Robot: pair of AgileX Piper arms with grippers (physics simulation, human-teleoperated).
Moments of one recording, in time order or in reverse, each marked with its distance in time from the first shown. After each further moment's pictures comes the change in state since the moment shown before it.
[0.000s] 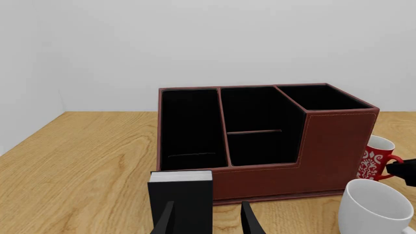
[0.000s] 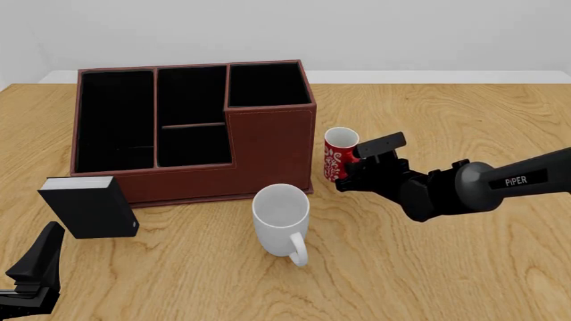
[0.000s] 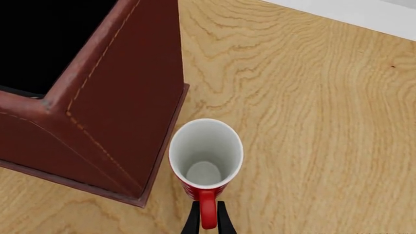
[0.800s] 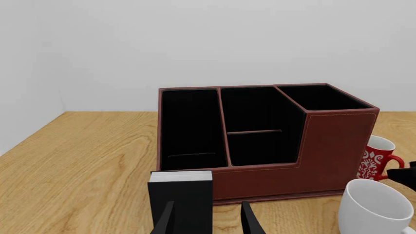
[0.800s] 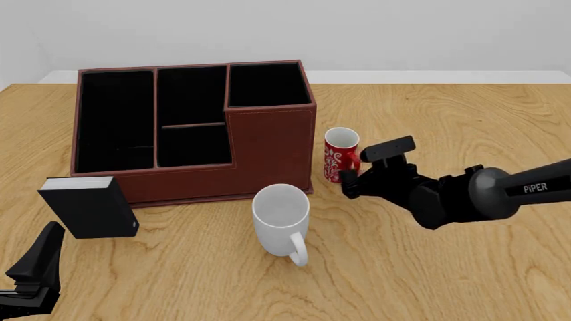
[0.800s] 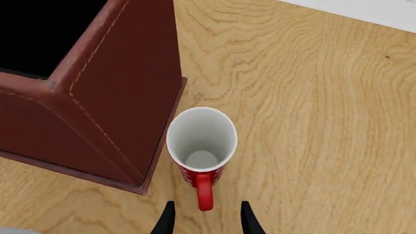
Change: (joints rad) left arm 0.000 0.000 0.000 0.000 0.000; right arm -0.011 -0.055 0.068 -0.010 0.034
